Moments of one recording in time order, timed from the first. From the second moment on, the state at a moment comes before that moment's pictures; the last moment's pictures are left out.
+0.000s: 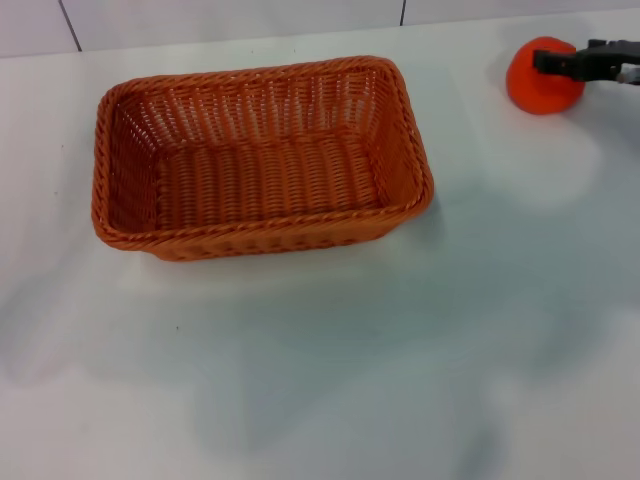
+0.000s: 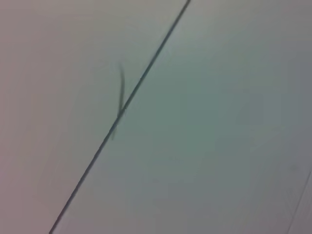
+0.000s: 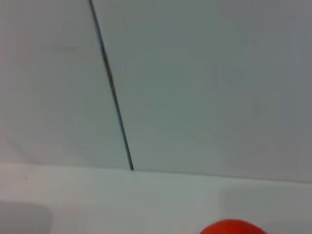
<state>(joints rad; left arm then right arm) -0.42 -2.17 0.54 0.55 1.23 1.37 -1.31 0.64 1.96 -0.81 -0.52 -1.96 -0.67 -1.37</state>
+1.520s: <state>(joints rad) -0.44 -2.16 0.54 0.49 1.20 1.39 -1.26 0.63 1.99 -0.66 -0.47 -1.50 -0.96 -1.60</state>
